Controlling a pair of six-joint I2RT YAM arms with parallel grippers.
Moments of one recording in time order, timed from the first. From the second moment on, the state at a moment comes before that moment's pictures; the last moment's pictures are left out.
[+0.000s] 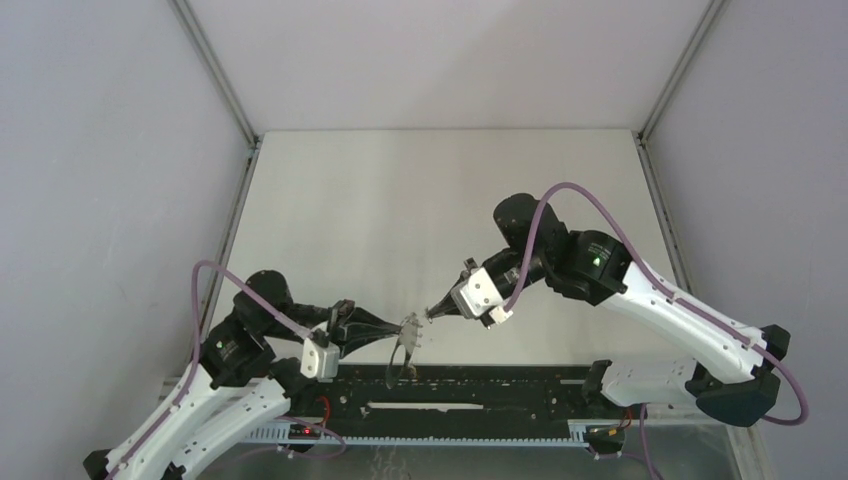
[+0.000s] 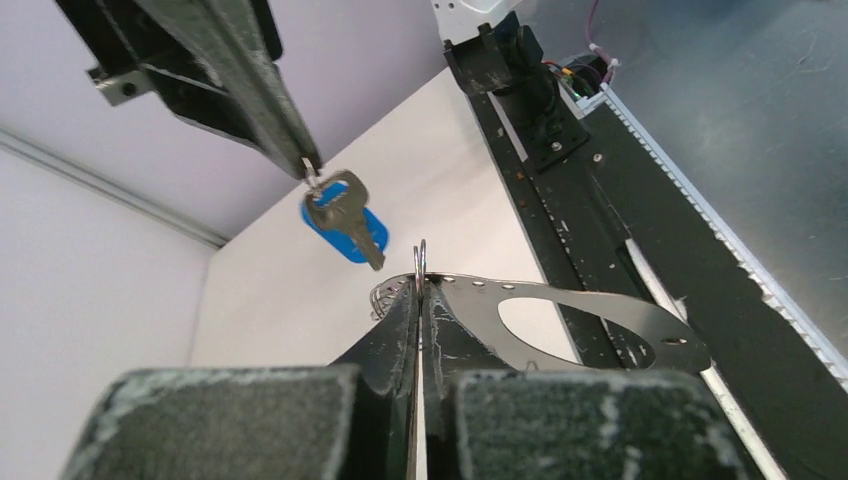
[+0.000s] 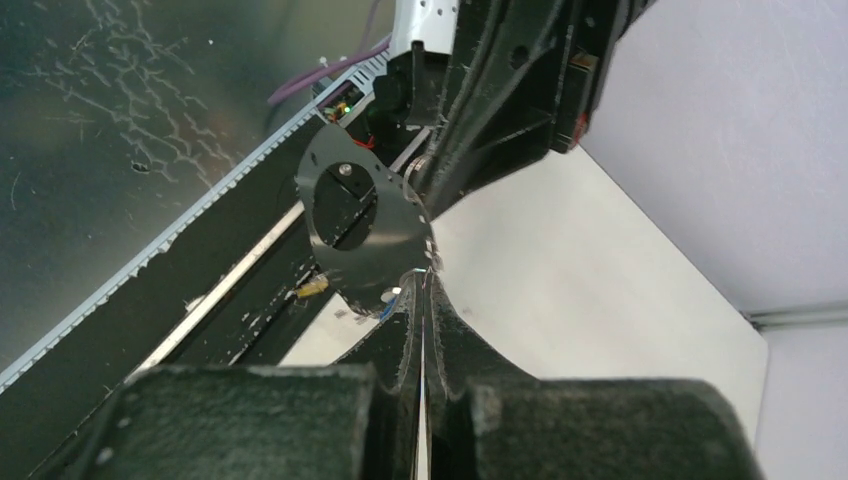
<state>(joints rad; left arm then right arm) -0.74 0.45 0.71 -0.43 0.98 0.75 1.00 1.20 1.40 -0.75 -0.91 -0.96</state>
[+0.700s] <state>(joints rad) -0.74 0.52 0.71 -0.31 1.00 0.55 1.13 1.18 1.39 -0.75 -0.72 -1.04</state>
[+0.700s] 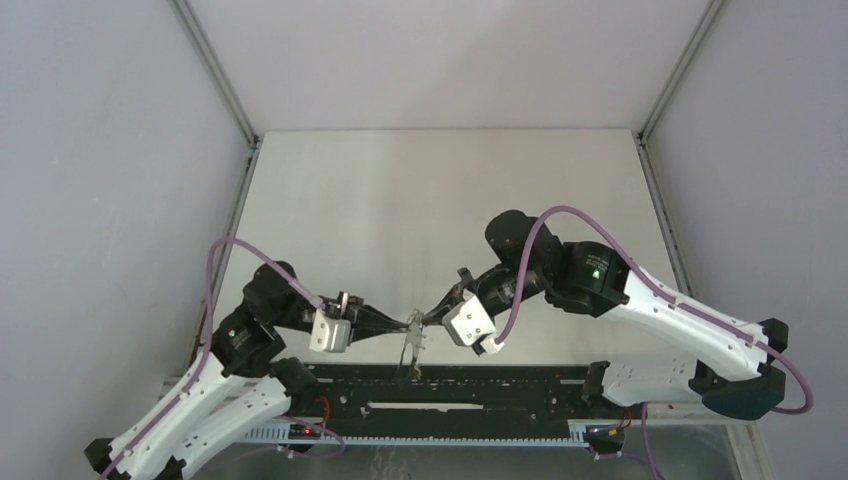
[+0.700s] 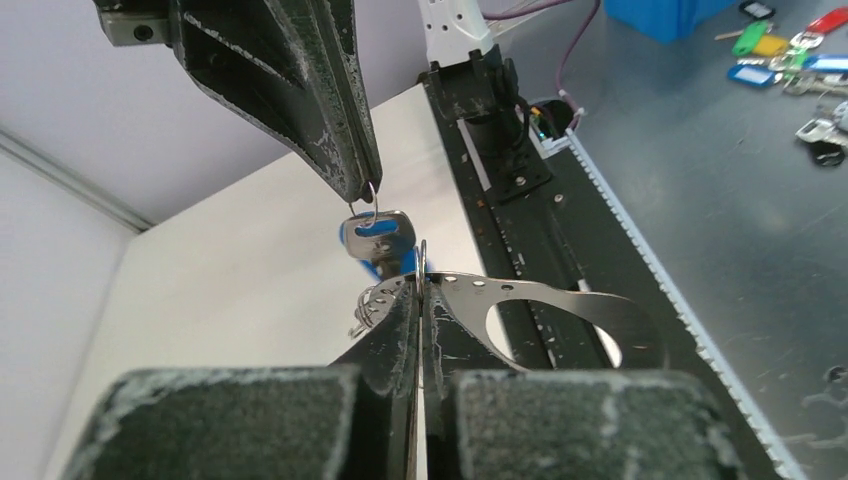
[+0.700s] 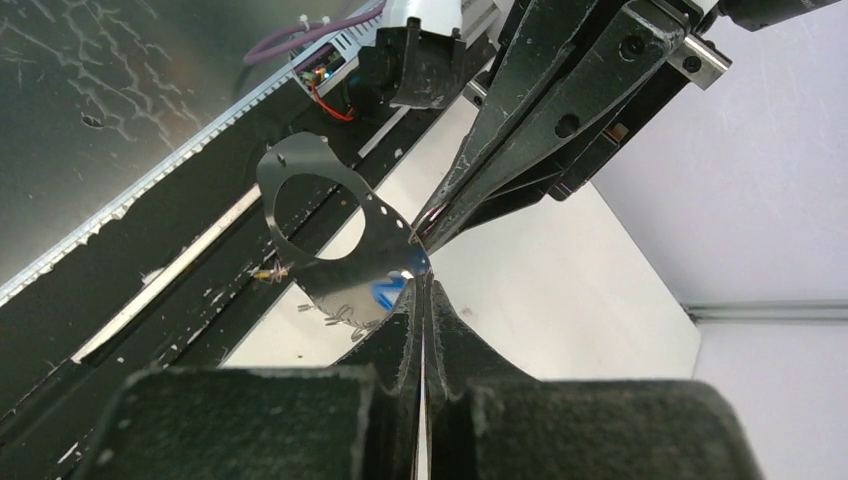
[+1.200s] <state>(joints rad) -0.74 0.53 0.71 -0.29 1.03 0.44 1.15 1.23 1.47 -0.83 -0.72 -1.09</state>
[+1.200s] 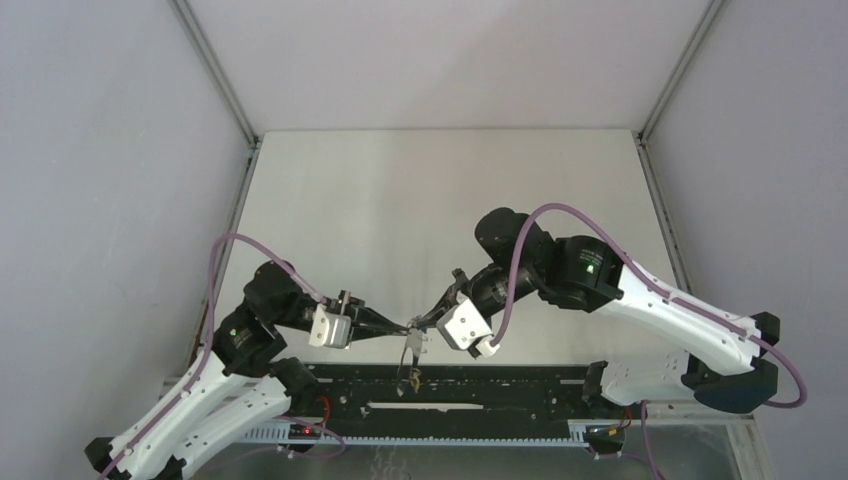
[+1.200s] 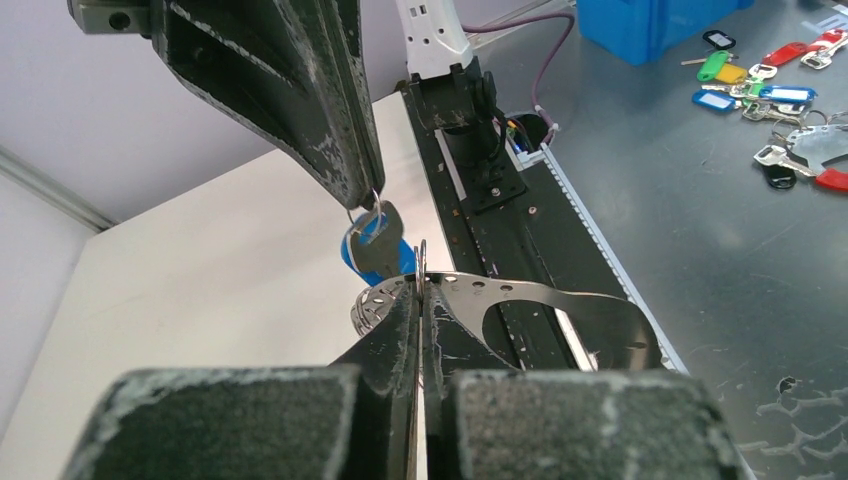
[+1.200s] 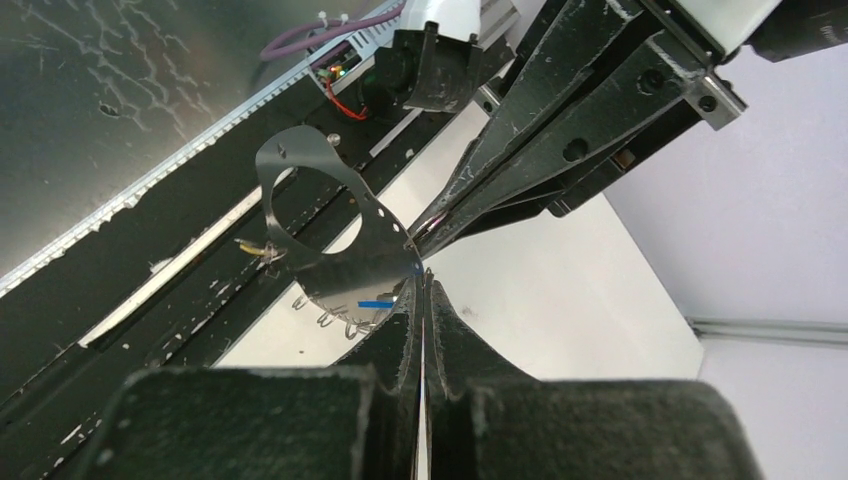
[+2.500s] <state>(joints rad) -0.74 0.53 0.71 -0.35 1.03 0.48 1.18 1.31 1.51 -0.89 -0.73 -1.12</state>
